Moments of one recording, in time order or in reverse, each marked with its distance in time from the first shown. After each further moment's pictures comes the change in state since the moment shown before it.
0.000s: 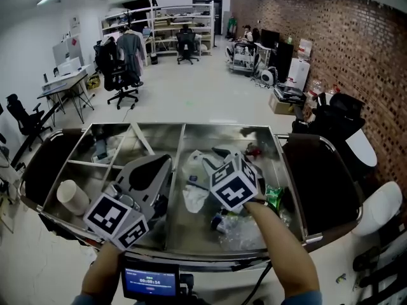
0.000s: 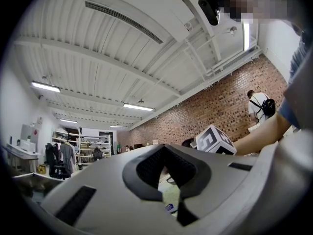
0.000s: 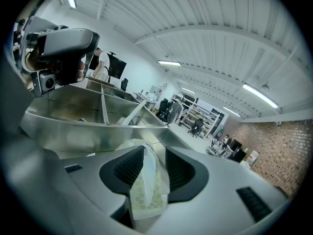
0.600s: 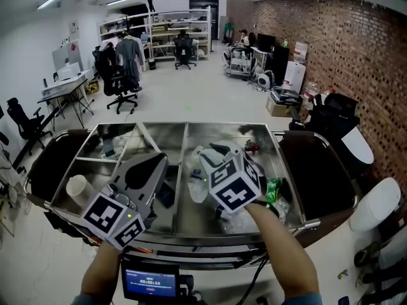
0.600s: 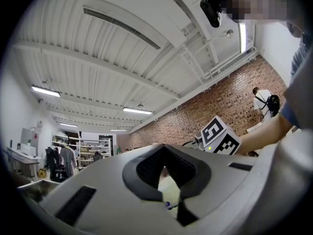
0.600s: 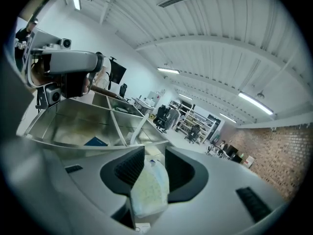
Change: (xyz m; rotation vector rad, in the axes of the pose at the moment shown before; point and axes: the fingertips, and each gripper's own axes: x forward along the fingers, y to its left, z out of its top) left arm -0.043 -0.008 0.032 0.019 -0.033 0.000; right arm -0.057 0.025 0.049 -0.013 -0.068 -0.042
